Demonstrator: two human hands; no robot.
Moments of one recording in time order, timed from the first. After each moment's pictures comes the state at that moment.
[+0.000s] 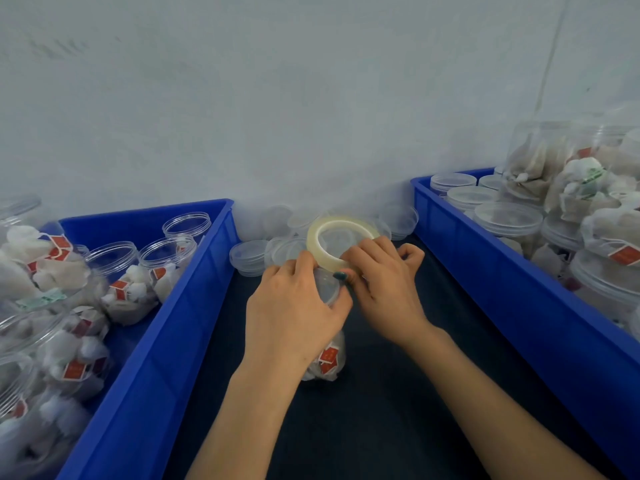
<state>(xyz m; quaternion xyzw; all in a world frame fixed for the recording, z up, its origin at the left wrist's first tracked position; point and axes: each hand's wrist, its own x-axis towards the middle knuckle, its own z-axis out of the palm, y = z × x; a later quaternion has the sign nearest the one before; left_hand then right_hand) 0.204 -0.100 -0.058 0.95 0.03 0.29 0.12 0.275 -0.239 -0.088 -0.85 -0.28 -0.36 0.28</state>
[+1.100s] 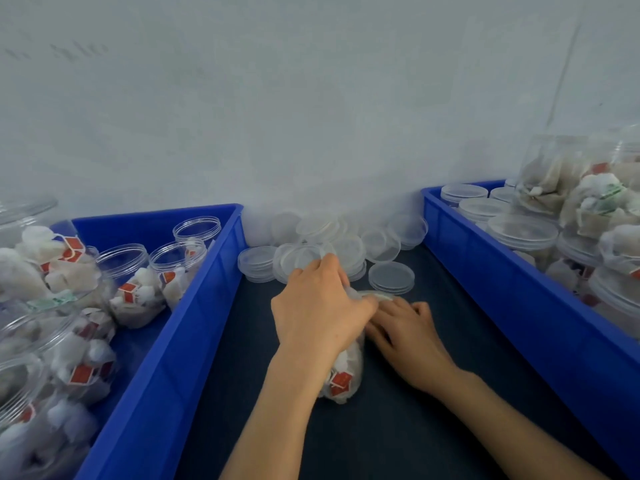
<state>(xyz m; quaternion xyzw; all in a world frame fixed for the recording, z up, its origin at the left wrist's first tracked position) 0.214 -0.115 -0.039 0.96 0.07 0.19 0.21 0.273 -0.262 -0.135 -0.94 -0.27 -0.11 0.17</state>
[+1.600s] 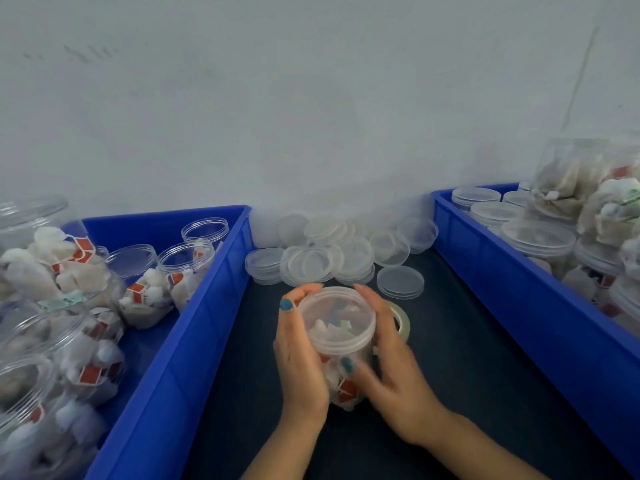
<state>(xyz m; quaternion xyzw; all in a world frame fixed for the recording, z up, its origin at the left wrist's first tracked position) 0.198 -0.106 -0.109 0.62 0.04 0.34 0.71 0.222 -0.228 -0.128 -0.72 -0.39 -0.09 0.57</state>
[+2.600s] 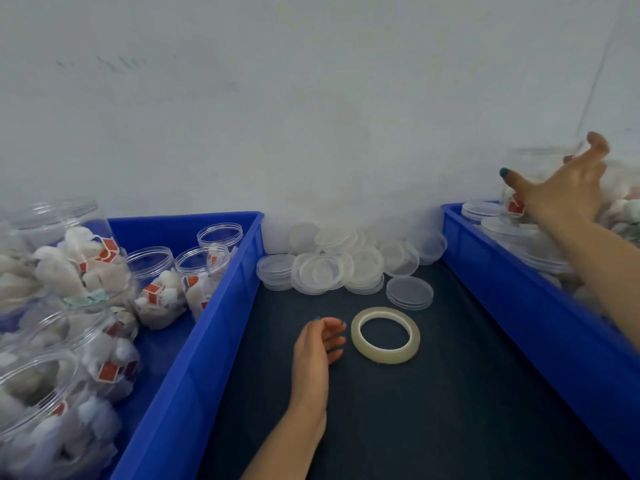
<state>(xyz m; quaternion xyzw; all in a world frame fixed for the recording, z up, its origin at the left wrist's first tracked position) 0.211 -0.090 -0.116 0.61 0.20 0.13 0.75 0.410 -0.378 0.021 -0.82 0.08 -0.39 0.41</state>
